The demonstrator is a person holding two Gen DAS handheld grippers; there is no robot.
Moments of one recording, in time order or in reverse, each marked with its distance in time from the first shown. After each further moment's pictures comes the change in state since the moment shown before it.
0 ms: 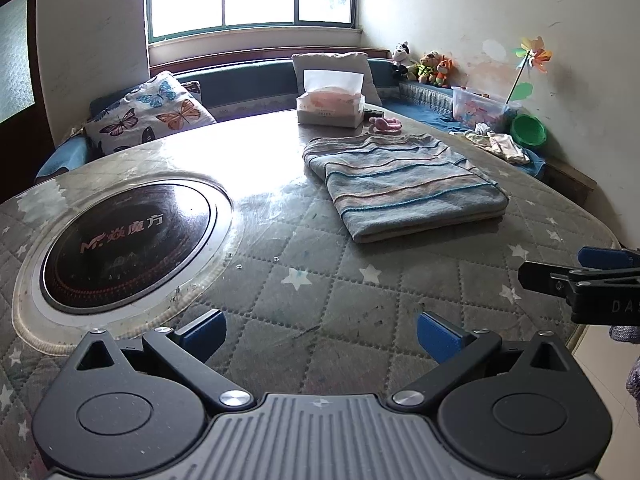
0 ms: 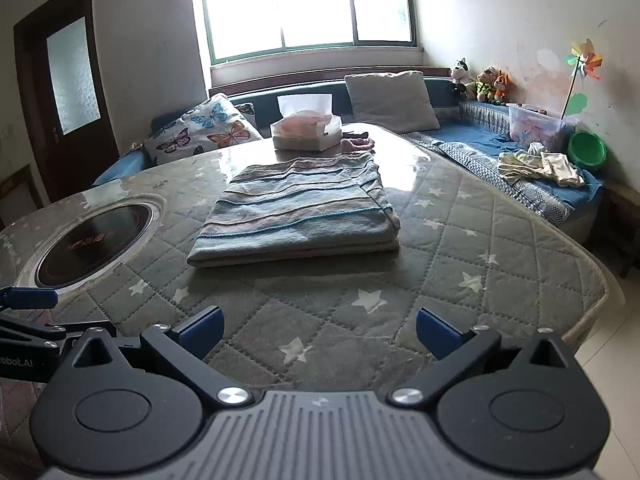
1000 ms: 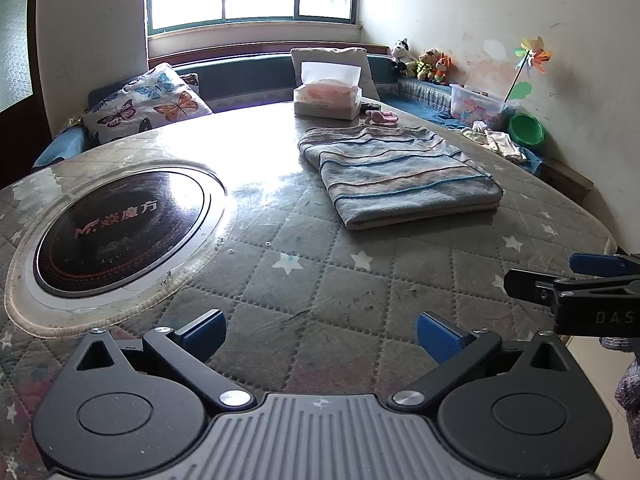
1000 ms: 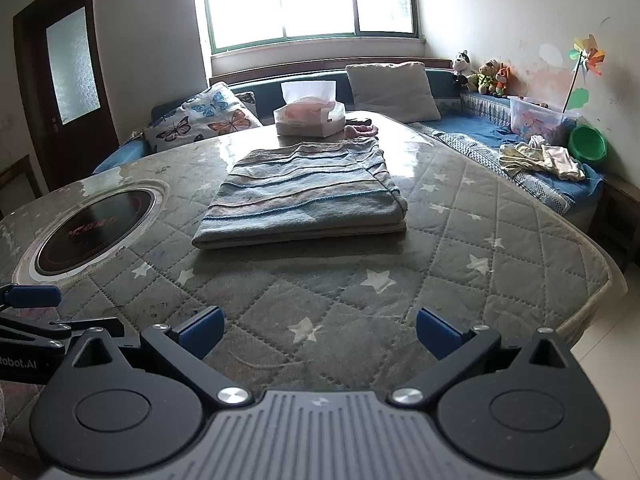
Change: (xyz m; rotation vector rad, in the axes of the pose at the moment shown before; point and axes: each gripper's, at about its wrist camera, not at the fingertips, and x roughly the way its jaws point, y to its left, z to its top) left arm 0.000 -0.004 -0.008 -0.016 0.015 -0.015; right arm 0.002 0.007 -0.008 -0.010 0.032 -0.007
